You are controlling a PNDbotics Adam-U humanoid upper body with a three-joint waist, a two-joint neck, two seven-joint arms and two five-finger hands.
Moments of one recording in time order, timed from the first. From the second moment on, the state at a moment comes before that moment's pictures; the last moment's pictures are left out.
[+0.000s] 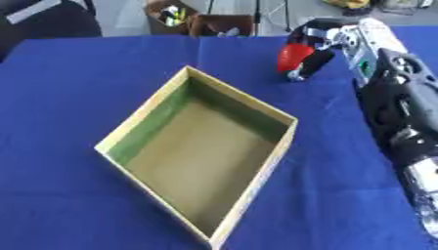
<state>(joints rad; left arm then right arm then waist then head) -0.21 0.11 0.08 -1.98 -0.05 -0.25 0.24 -1.27 -0.44 -0.04 -0.64 1.11 -0.26 0.53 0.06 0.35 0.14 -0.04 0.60</state>
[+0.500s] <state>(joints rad) -0.20 0.11 0.08 -1.98 -0.05 -0.25 0.24 -1.30 -0.46 0.00 -0.72 1.04 -0.29 0.55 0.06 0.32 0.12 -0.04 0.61</state>
